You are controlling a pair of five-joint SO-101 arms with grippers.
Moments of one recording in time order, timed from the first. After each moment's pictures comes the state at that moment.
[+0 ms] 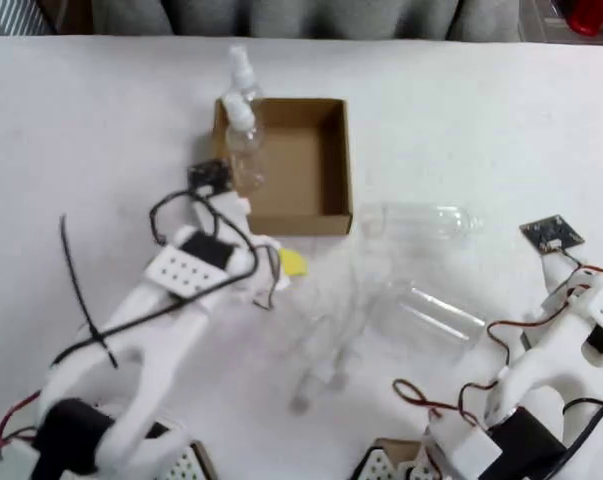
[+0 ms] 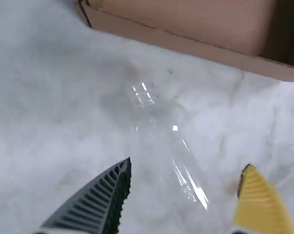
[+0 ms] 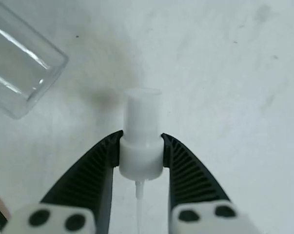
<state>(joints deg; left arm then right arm) 20.7 -15.3 41.5 59.0 43.4 44.4 -15.0 39.8 61.9 65.4</state>
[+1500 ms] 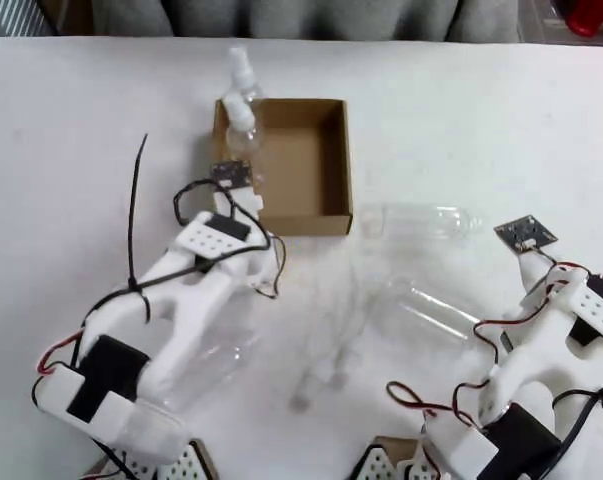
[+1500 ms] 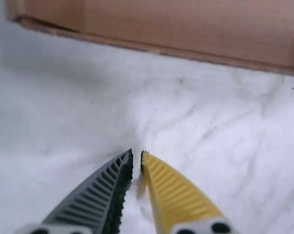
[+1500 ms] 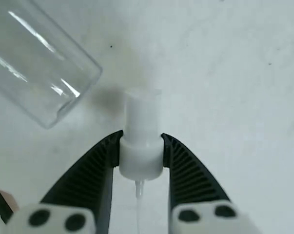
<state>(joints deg) 18.5 2.3 34.9 53.1 37.3 40.3 -15.0 42.5 61.9 65.4</state>
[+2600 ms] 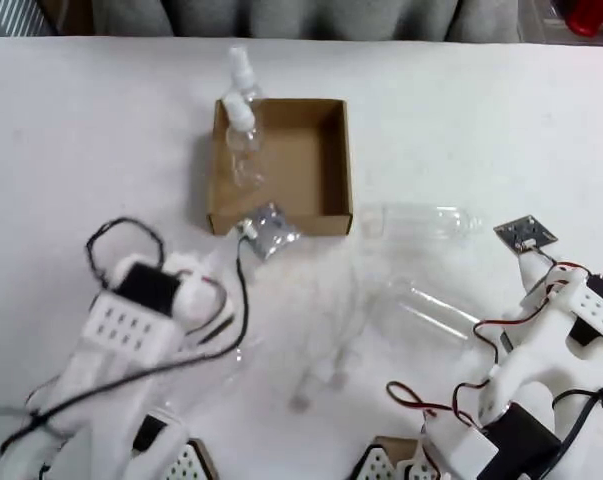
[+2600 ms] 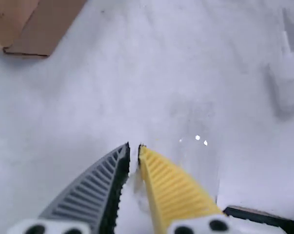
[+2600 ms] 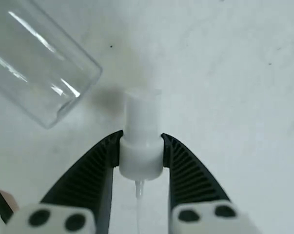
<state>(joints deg) 16.9 -45.5 47.5 82.7 -26.3 40.3 -15.0 42.5 61.9 65.4</state>
